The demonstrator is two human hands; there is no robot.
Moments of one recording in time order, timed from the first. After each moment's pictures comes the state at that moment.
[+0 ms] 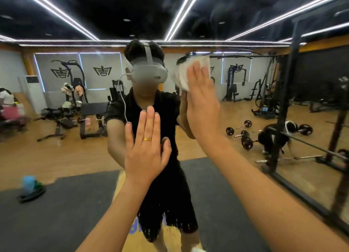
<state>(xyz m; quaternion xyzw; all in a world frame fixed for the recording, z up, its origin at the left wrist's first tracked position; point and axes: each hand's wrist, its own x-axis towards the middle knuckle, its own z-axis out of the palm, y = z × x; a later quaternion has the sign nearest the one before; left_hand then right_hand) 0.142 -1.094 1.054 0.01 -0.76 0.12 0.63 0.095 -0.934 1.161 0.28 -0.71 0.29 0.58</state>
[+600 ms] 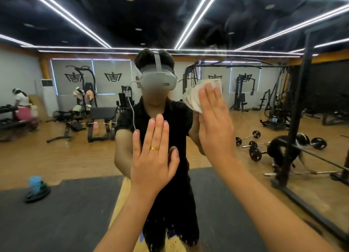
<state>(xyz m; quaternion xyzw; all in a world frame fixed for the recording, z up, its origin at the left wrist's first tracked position) 0.142 -1.090 1.053 0.00 -0.76 0.11 0.65 0.084 -0.923 1.128 0.33 -0.68 0.27 0.59</state>
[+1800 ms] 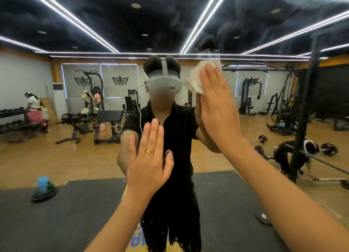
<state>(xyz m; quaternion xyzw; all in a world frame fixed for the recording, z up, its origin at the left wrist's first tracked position) 0.141 -1.090 1.054 0.01 -0.76 0.11 0.64 0.078 -0.904 1.189 0.34 -0.69 0.26 0.57</state>
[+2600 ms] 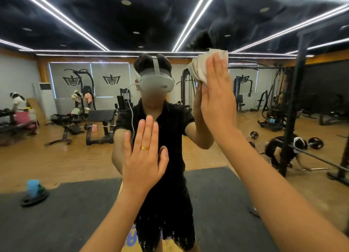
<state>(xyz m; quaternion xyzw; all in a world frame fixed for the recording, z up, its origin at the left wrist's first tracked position) 0.141 -1.092 1.051 0.01 -0.76 0.11 0.64 0.069 -0.900 1.195 0.28 -0.69 0.32 0.58</state>
